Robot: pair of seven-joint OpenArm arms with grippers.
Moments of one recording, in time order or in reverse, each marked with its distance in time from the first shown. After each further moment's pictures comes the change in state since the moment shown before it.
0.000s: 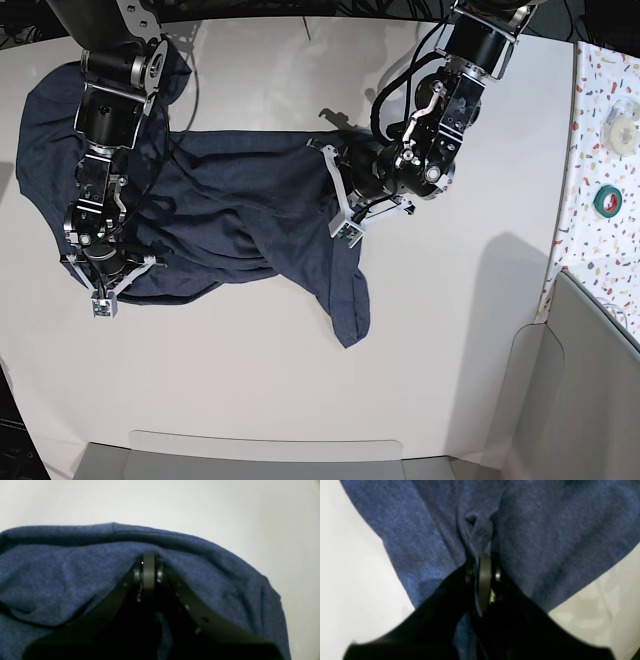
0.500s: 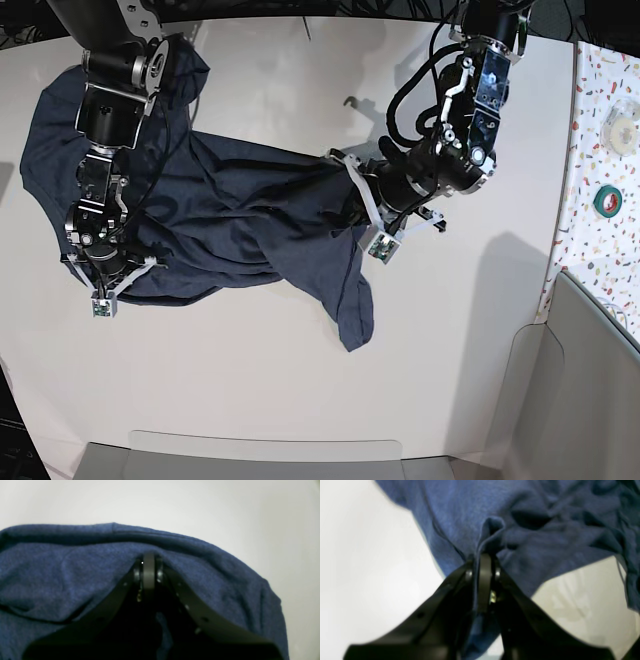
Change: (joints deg) left arm 4.8 -1.9 -7.9 18.6 -0.1 -0.6 1.4; right arm 0.0 -0.2 0.0 0.0 0.2 -2.1 0.0
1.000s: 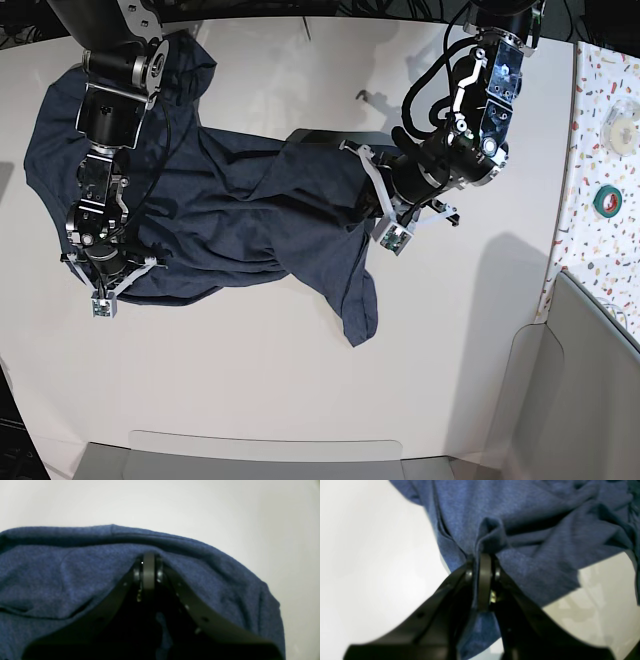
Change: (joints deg) left arm 1.5 -2.6 -0.2 0.9 0.1 0.2 -0.2; right arm 0.0 0.0 0.0 0.0 0.0 -0.3 0.0
